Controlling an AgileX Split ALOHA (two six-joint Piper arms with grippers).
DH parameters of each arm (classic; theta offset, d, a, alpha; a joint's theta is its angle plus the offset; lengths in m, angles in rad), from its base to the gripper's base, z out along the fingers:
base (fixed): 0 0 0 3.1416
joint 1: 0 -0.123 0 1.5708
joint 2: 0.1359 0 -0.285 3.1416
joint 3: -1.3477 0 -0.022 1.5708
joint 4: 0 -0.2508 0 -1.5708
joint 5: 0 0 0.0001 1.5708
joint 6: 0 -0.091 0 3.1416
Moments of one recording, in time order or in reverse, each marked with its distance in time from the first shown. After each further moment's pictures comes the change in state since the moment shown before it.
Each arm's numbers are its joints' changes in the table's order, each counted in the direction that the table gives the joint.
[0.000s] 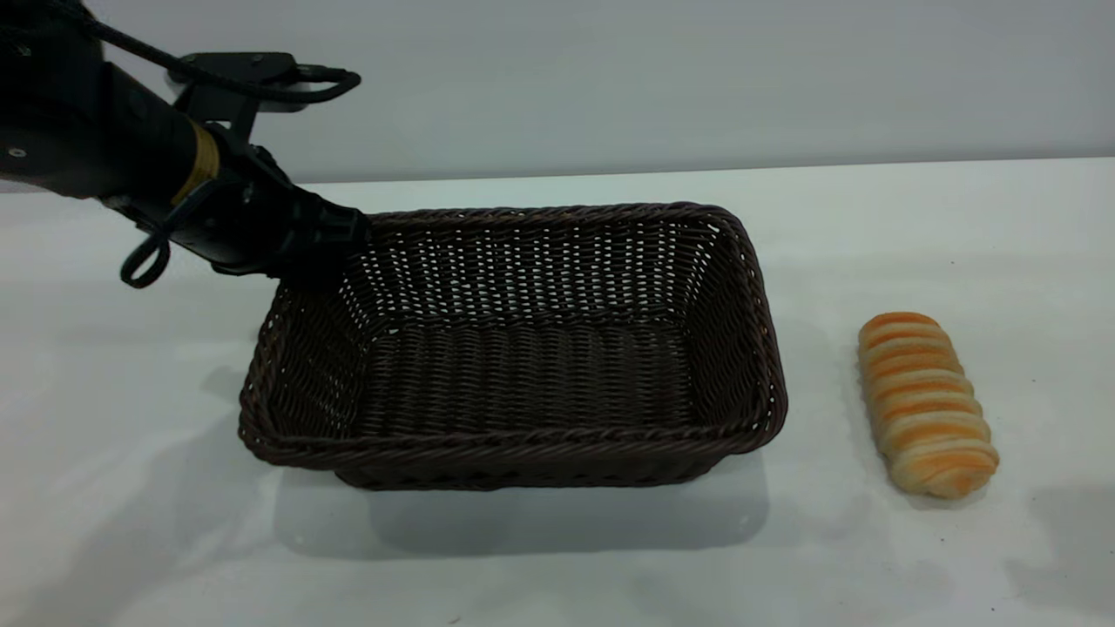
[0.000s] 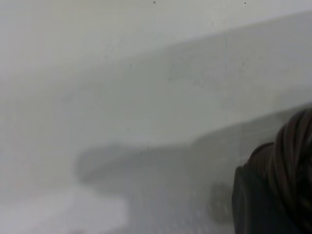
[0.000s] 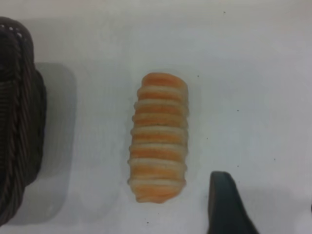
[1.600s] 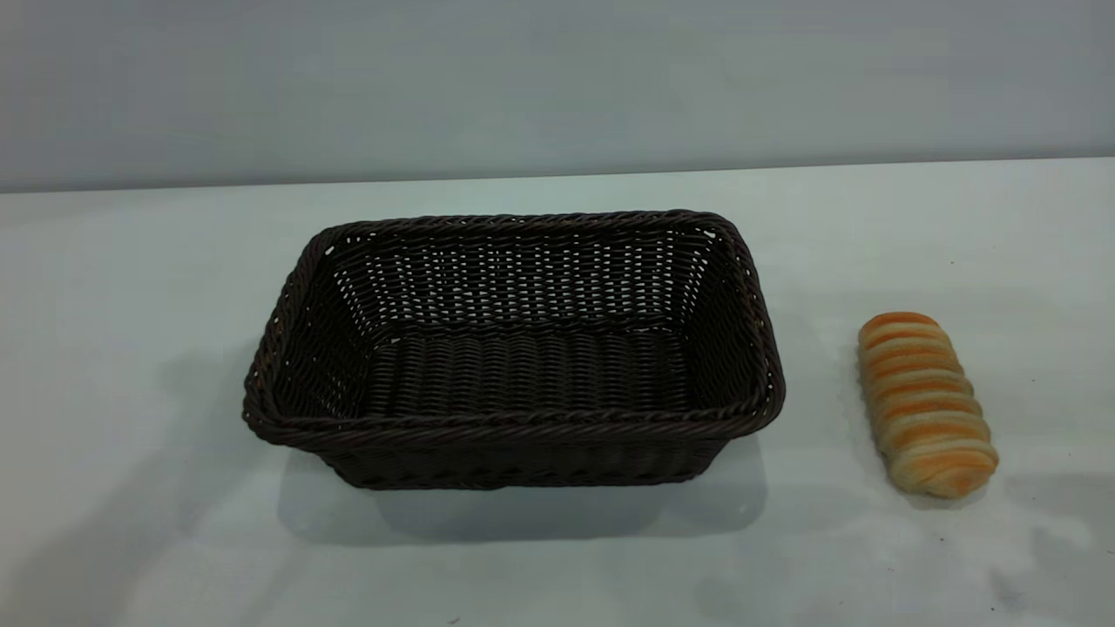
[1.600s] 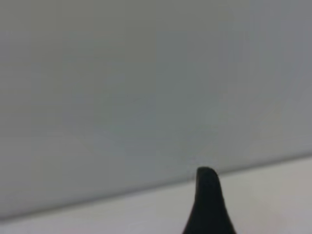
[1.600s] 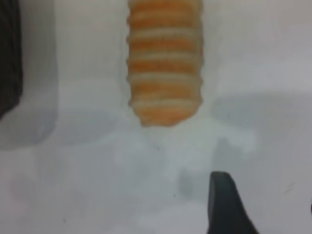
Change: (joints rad) left arm 0.002 -0.641 0.015 -0.155 0.069 0.264; right arm -0.016 0.273 0.000 -0.165 -0.042 0.098
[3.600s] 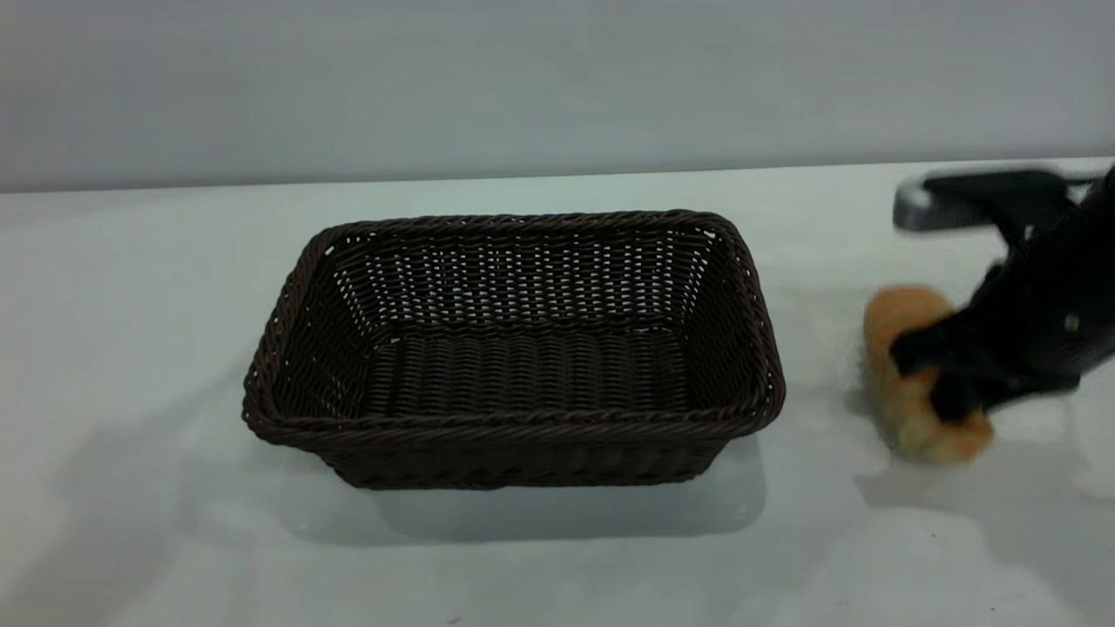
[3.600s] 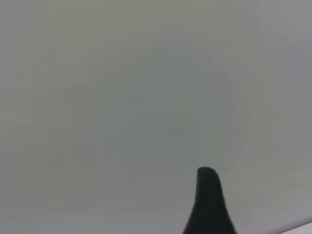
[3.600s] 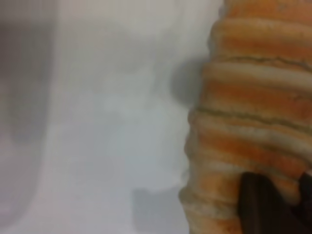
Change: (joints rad) left arm 0.000 -0.243 -0.001 -0.056 0.002 -0.045; right arm -0.148 0.509 0.314 -0.104 0.188 0.217
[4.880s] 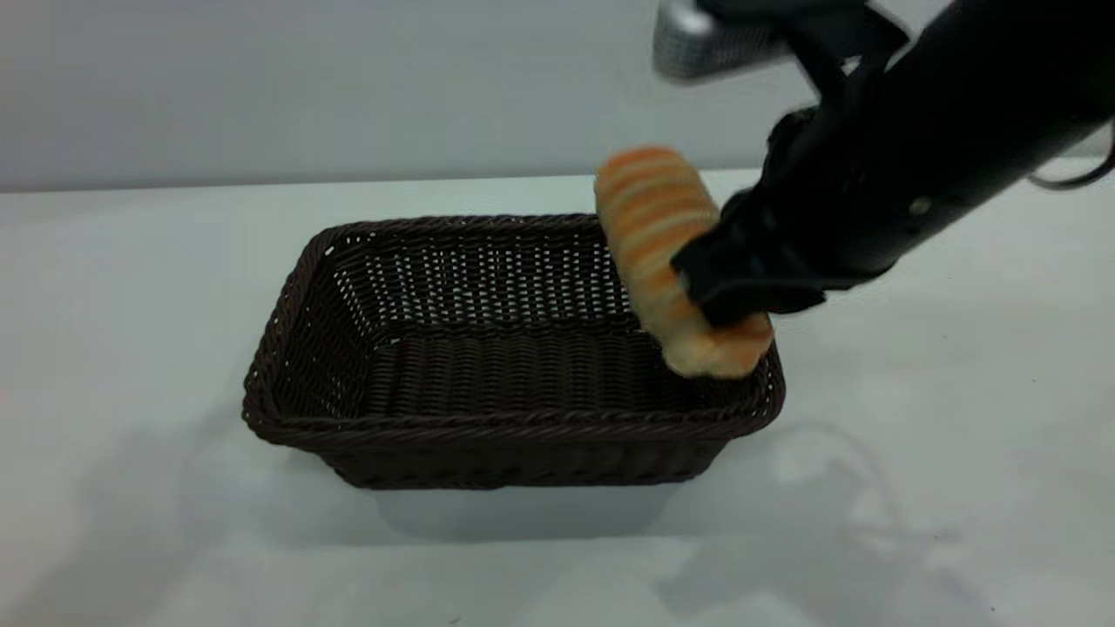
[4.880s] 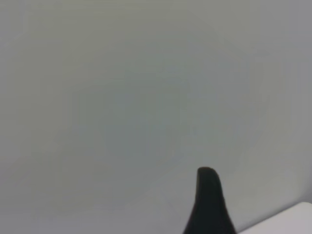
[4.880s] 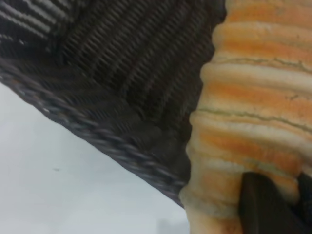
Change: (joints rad) left arm 0.000 -0.015 0.002 0.029 0.133 -0.032; right arm -0.389 -0.263 0.003 -0.075 -0.075 0.064
